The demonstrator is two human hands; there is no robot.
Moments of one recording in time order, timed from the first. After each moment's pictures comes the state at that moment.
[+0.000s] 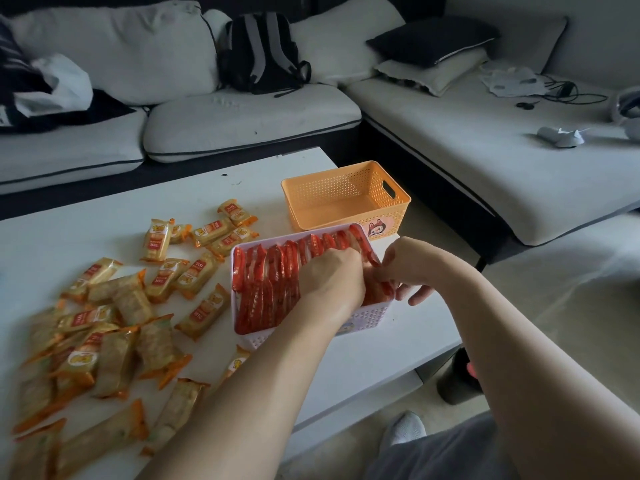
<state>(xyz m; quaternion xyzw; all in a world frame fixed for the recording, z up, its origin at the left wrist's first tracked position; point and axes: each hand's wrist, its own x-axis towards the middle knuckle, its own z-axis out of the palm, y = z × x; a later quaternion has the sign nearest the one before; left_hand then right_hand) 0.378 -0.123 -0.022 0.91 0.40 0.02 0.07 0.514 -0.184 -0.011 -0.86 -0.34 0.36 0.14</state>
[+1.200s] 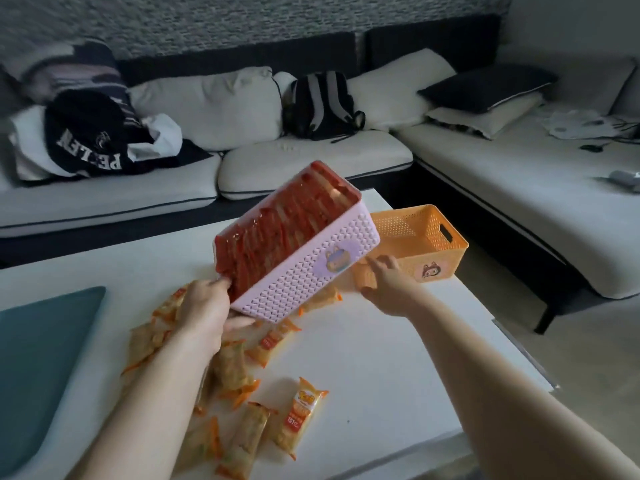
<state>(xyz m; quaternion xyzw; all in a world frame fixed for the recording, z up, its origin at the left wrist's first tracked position) 0.176 -0.005 0.011 0.46 0.60 0.38 0.53 0.447 -0.091 -0.035 -0.81 -0.54 0.19 0.15</state>
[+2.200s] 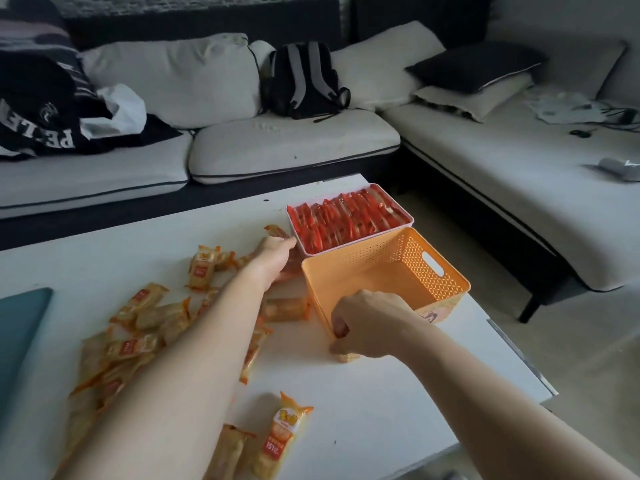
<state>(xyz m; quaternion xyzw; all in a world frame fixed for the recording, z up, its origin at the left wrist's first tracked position) 0.318 0.100 -0.056 0.60 0.54 0.20 0.55 0.412 -0.108 -0.007 -0.73 -0.66 0.17 -0.03</state>
